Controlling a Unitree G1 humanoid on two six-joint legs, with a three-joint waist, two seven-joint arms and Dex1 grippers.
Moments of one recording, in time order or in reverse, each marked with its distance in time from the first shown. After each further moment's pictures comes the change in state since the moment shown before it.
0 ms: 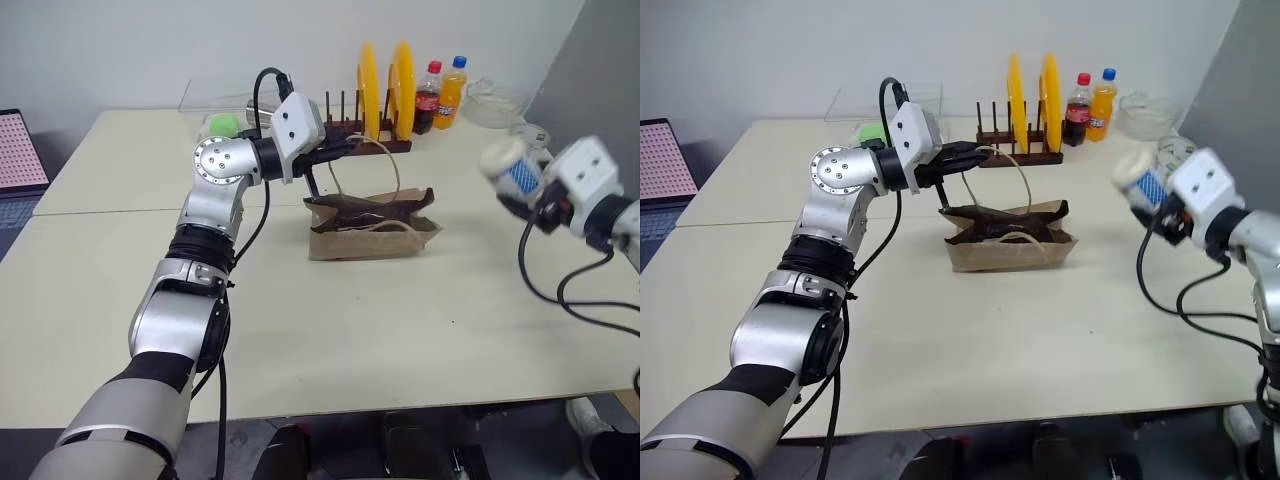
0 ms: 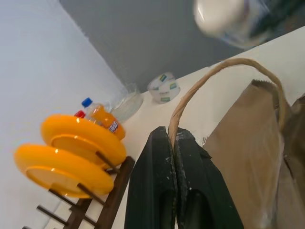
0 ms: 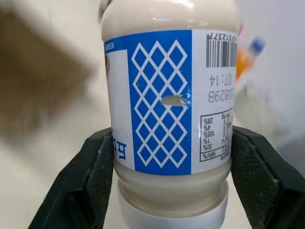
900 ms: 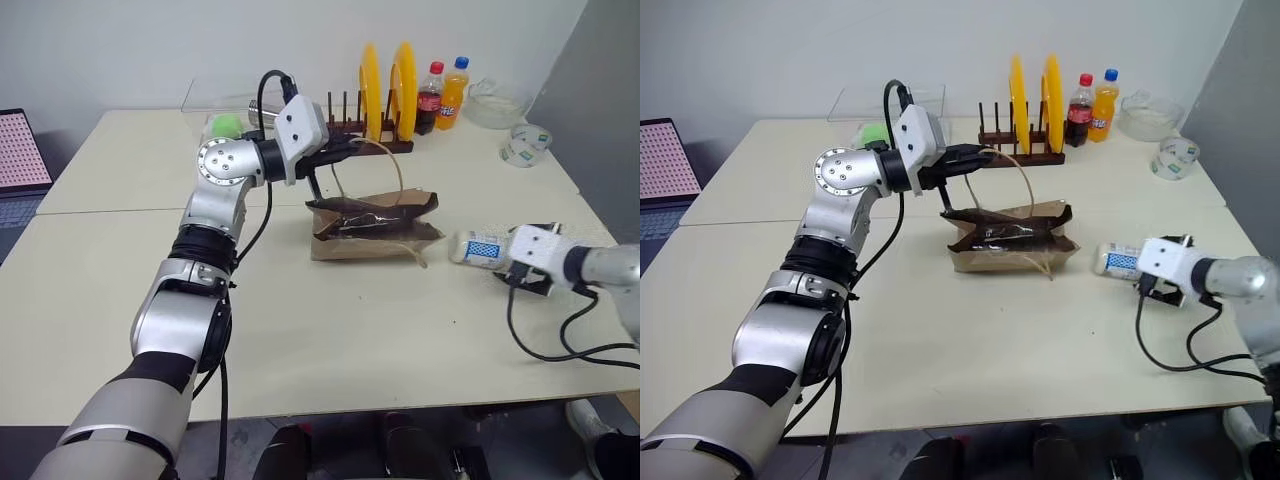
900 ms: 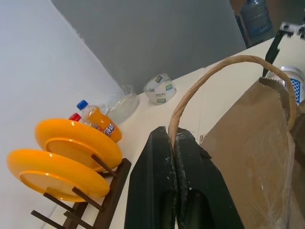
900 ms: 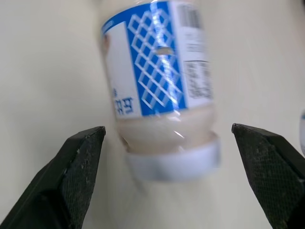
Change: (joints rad) left arm -0.001 -0.004 -0.003 0.011 0.002 -0.006 0.001; right arm 0.122 -0.068 0.051 0.067 -0.142 -0.161 0.120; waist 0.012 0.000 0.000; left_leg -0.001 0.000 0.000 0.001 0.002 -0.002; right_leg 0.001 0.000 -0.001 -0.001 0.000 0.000
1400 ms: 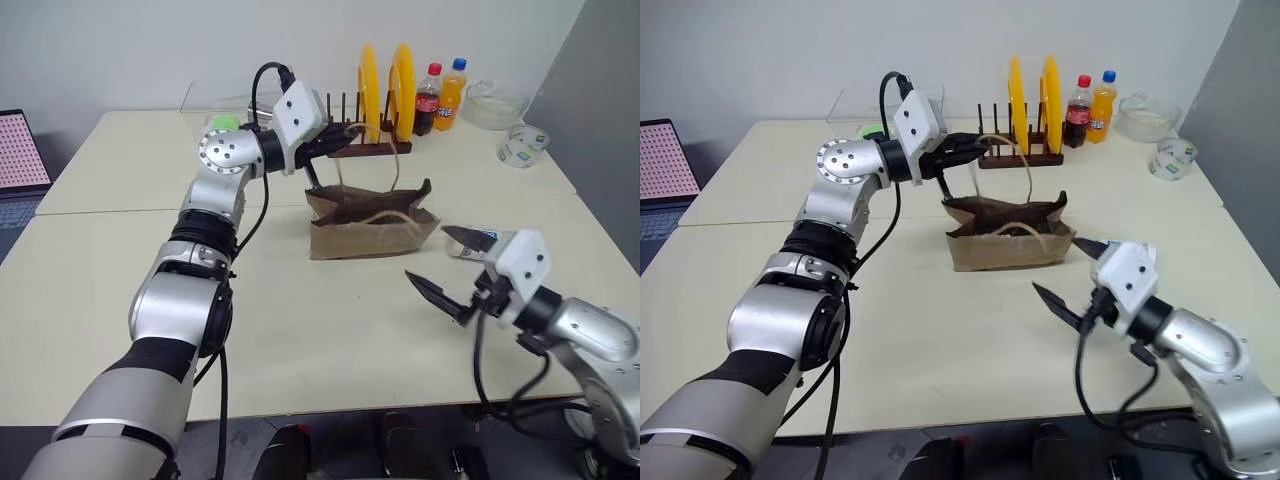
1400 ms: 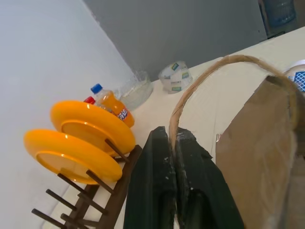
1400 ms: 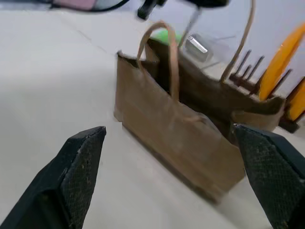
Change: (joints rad) left arm -0.104 0.015 0.004 0.180 0.037 0.029 0.031; right arm 0.201 0.527 -0.079 -0.833 0.400 0.462 -0.377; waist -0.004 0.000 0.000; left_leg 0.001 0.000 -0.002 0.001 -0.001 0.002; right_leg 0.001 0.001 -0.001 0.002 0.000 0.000
